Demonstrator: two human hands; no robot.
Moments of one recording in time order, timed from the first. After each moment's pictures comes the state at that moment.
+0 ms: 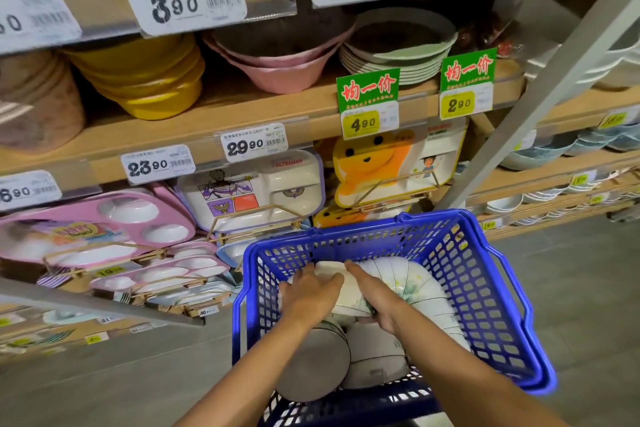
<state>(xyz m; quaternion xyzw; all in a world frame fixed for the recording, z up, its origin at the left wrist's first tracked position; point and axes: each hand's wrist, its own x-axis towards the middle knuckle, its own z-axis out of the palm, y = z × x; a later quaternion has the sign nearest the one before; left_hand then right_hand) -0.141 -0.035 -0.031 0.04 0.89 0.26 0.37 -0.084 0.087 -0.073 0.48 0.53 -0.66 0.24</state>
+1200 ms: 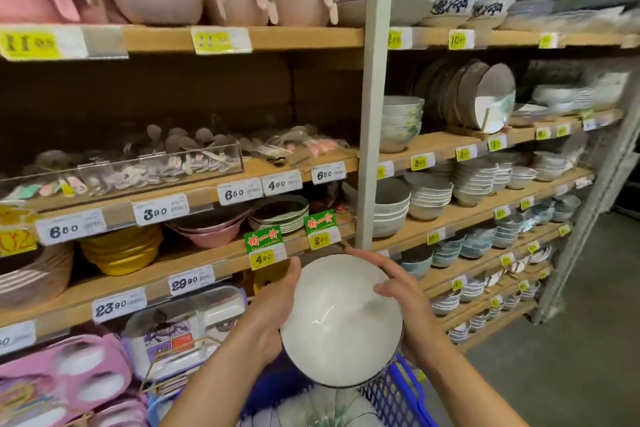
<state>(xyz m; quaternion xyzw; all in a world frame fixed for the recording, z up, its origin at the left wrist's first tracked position) -0.061 0.024 0.223 0.07 0.63 0.68 0.36 0.066 0.160 0.213 0.10 0.61 -0.74 -0.27</state>
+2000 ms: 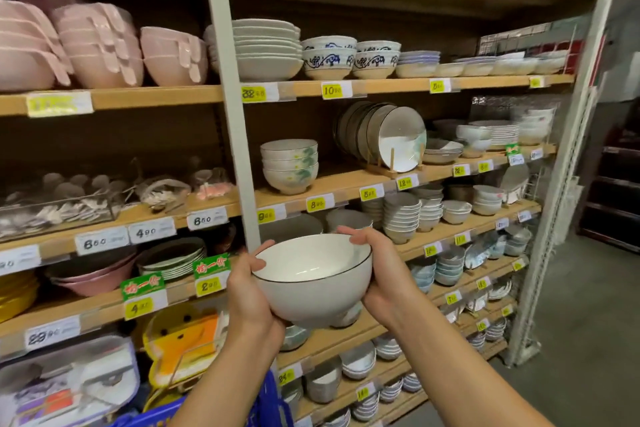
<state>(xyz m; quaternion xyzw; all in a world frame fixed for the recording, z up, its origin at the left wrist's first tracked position) 0.114 0.233 0.302 0.04 0.42 0.88 0.21 0.185 0.363 0.309 0.21 0.44 -0.84 -0.23</state>
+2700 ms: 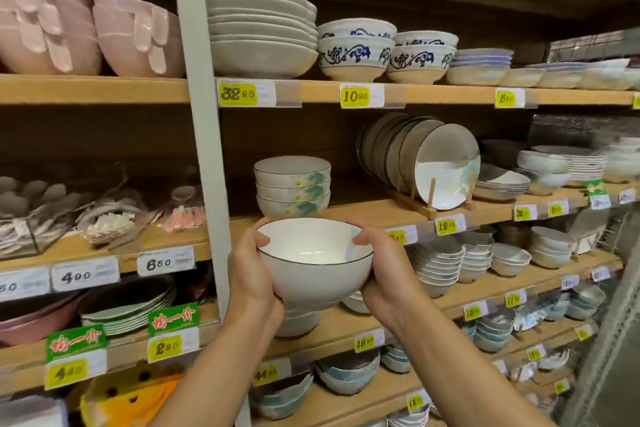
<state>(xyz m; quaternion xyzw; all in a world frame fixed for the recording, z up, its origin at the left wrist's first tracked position) -0.013 0.372 0.334 0.03 0.44 0.89 0.12 0.051 0.491 0.333 0.19 0.49 -0.82 -0.23</state>
